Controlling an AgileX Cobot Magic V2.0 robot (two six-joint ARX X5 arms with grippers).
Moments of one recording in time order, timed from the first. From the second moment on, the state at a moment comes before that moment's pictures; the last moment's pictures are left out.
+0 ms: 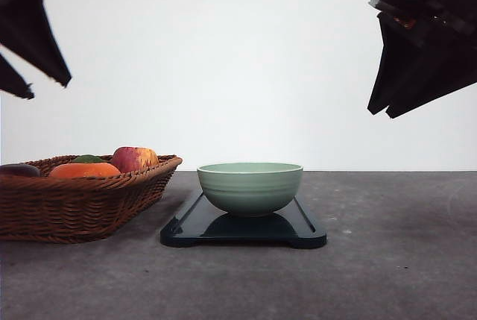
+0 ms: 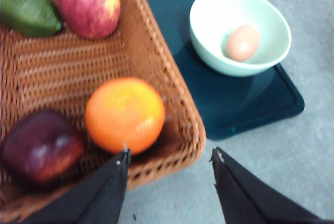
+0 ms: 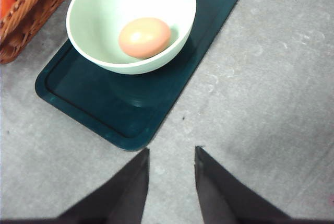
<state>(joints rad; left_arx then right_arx) -0.50 0.81 0.65 -0.48 0.00 -0.21 0.44 1.11 0.78 -0.44 -0.16 0.07</state>
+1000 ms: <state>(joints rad) -0.36 0.65 0.55 -0.43 -0.01 -0.10 0.44 1.11 0.77 -0.50 -0.21 0.08</state>
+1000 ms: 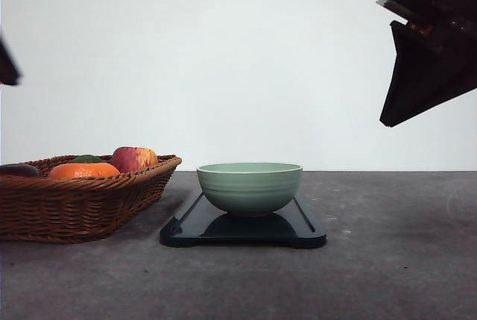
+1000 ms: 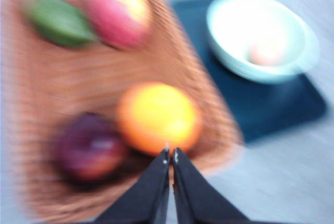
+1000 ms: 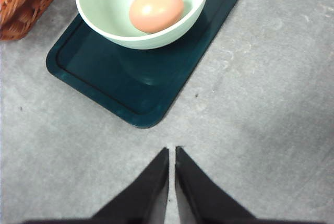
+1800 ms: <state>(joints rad) 0.02 0.00 0.03 -0.18 -0.03 -0.07 0.44 1.11 0.77 -0.50 -0.21 0.08</state>
